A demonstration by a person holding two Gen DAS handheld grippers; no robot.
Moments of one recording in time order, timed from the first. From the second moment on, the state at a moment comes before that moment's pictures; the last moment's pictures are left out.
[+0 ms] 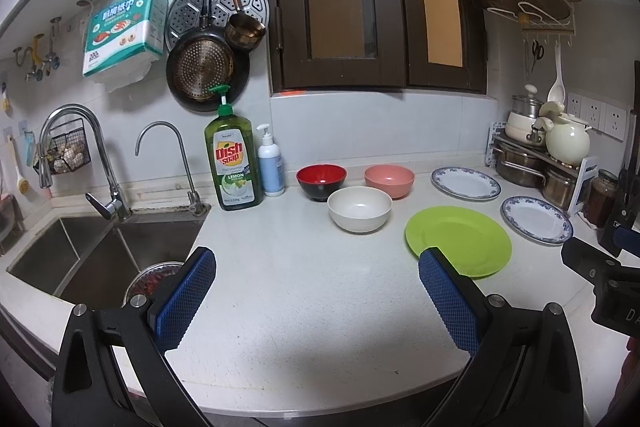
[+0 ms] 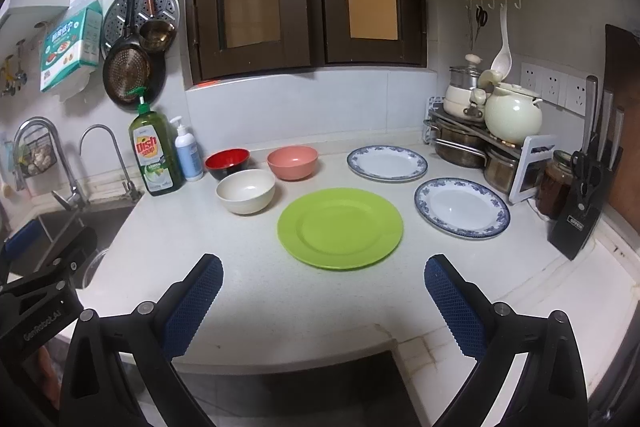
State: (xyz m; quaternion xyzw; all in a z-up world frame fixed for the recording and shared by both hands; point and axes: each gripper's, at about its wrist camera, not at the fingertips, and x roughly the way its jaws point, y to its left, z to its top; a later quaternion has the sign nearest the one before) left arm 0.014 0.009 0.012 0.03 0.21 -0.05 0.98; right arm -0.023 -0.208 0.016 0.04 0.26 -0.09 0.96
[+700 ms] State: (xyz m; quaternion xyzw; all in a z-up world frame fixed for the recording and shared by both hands) left arm 0.122 -0.051 -0.014 0.06 0.25 -0.11 0.96; right arm 0.046 -0.244 -0.013 0.07 0.29 -0.14 0.94
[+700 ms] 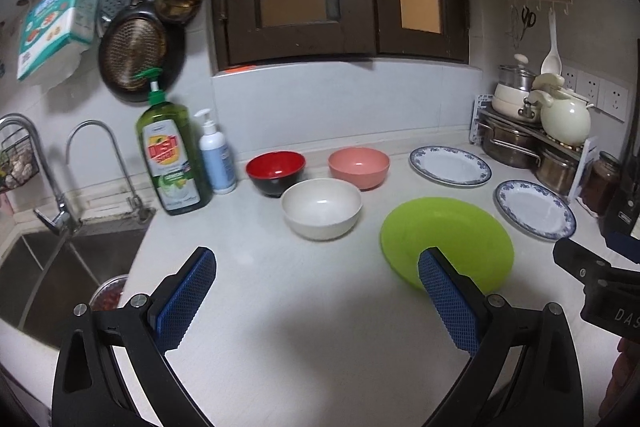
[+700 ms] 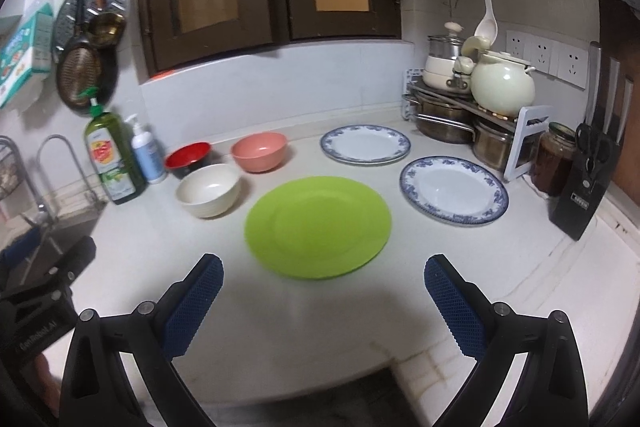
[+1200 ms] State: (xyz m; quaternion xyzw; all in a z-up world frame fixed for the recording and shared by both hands) left arm 0.222 -0.128 -0.066 0.07 0.31 -0.11 0.94; right arm 0.152 -0.329 -0.052 0.07 0.33 -0.16 0.93
